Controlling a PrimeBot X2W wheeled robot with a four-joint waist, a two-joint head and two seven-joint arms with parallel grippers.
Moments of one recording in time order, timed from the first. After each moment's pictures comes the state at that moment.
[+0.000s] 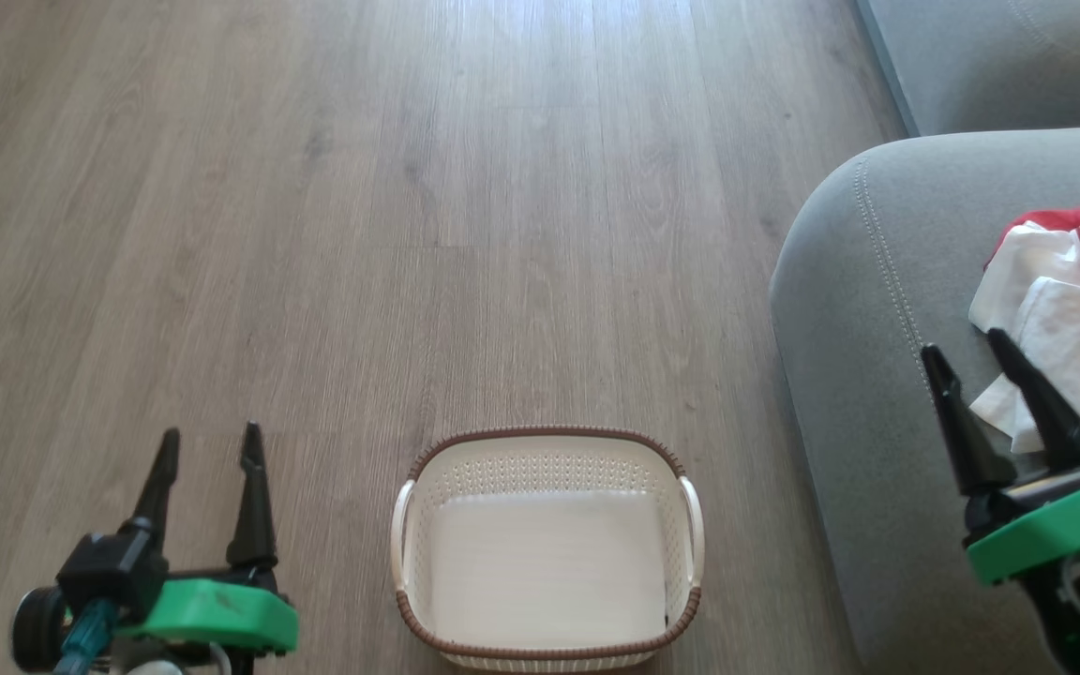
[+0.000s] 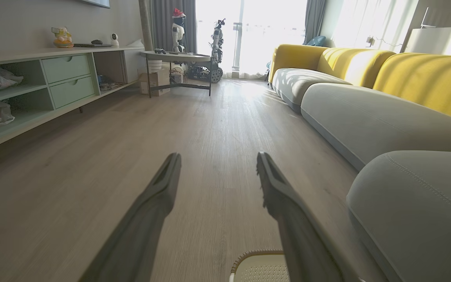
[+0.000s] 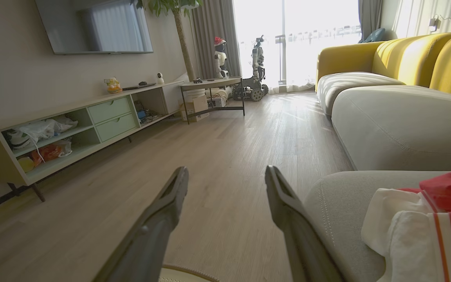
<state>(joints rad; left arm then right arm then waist) -0.11 0.41 -0.48 0.07 -0.59 0.38 -0.25 -0.06 -0.48 0.20 0.11 0.64 0.13 -0.25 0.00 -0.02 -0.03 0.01</state>
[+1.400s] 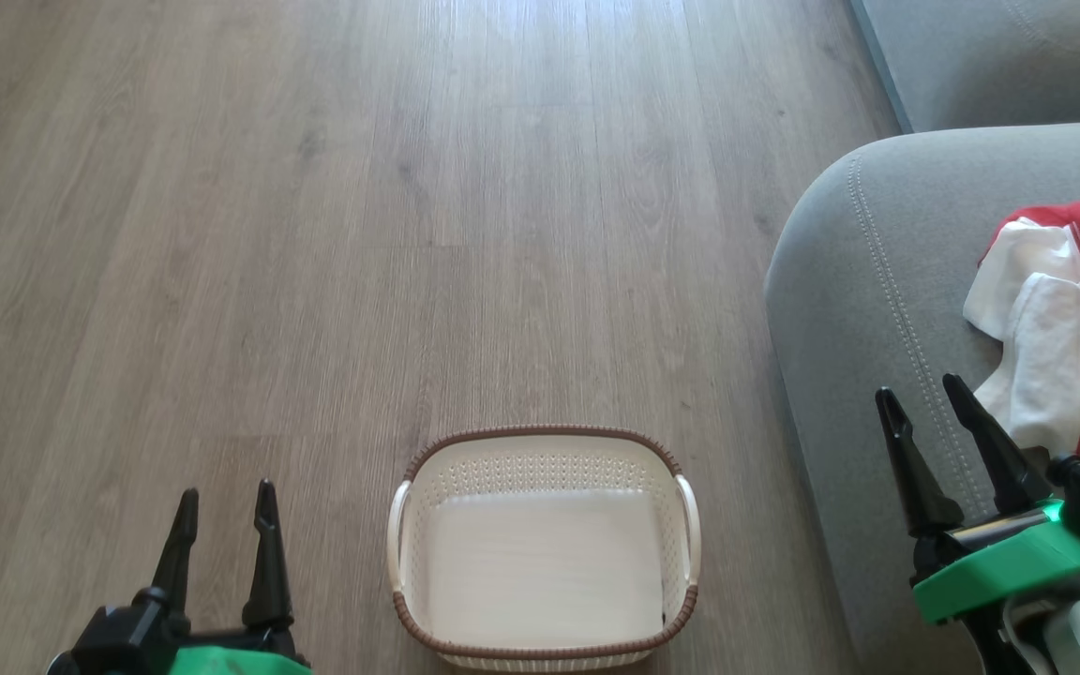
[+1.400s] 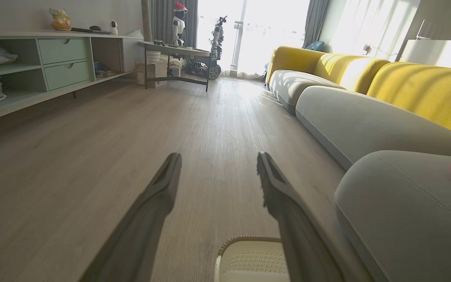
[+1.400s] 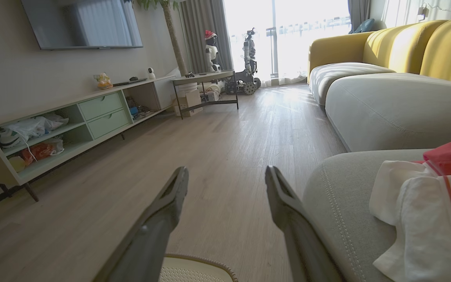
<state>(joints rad) 0.04 0.10 -0.14 0.15 -0.30 0.07 -0.25 0.01 -0.32 0.14 0.10 0.48 0.13 -0.25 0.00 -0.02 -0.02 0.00</state>
